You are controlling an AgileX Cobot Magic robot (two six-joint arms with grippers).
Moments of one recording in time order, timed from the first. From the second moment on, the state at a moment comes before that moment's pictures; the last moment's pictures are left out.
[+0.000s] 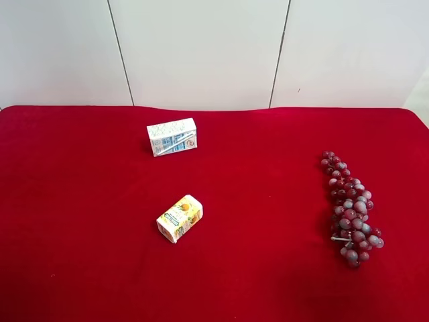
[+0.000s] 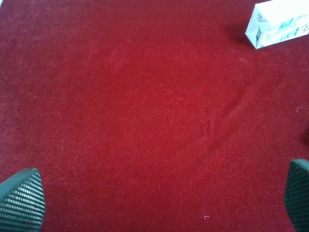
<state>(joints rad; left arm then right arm) -0.14 0.00 -0.51 0.08 1.07 -0.11 0.18 0.00 -0.48 -0.13 1.06 0.08</state>
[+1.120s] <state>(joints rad) -0.14 0.00 -0.51 0.08 1.07 -0.11 0.18 0.17 -0.58 -0.13 0.95 0.08</state>
